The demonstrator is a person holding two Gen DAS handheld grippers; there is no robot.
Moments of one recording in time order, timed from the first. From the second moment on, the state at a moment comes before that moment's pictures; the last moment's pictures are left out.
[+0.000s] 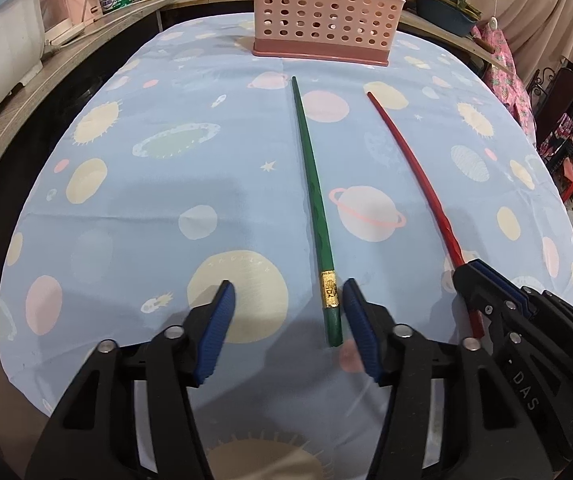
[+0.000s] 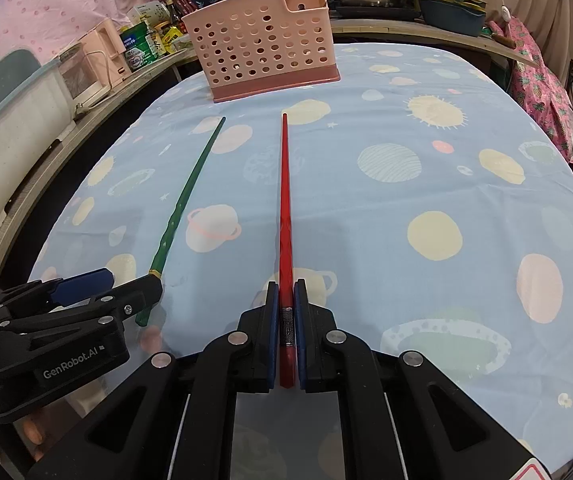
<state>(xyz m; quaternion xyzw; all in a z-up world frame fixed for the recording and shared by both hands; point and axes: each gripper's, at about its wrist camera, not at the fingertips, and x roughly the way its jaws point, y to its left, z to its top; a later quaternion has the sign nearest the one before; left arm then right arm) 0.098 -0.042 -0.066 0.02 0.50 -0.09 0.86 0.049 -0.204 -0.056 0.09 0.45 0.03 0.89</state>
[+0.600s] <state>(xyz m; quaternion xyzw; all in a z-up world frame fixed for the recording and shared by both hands) 0.094 -0.037 -0.044 0.00 0.50 -0.10 0.86 0.046 -0.203 -0.042 0.09 0.44 0.04 0.89</state>
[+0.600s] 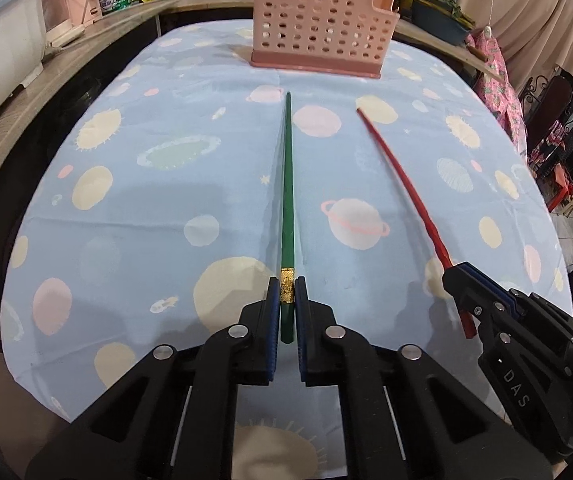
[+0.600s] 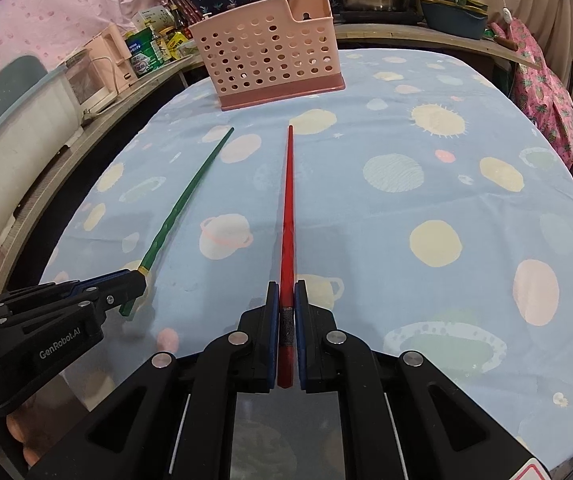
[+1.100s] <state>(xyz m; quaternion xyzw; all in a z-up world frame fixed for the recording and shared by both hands) 0.126 -0.019 0.067 -0.04 0.40 -0.09 0.91 0.076 -0.217 0.067 0.10 0.33 0.06 0.94</state>
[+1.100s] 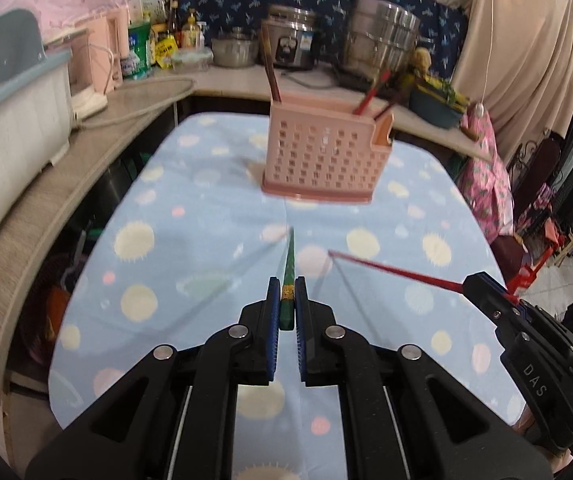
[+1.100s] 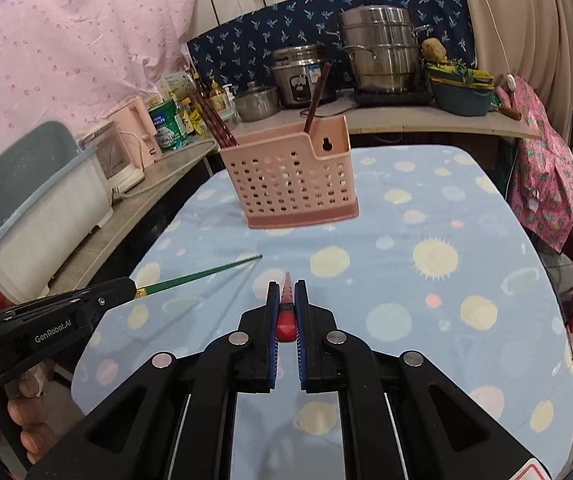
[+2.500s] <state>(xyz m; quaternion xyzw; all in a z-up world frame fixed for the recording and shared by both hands) 0.335 -0.034 0.222 -0.08 0.25 -0.05 0.96 0.315 -0.235 0.205 0.12 0.22 0.06 0.97</state>
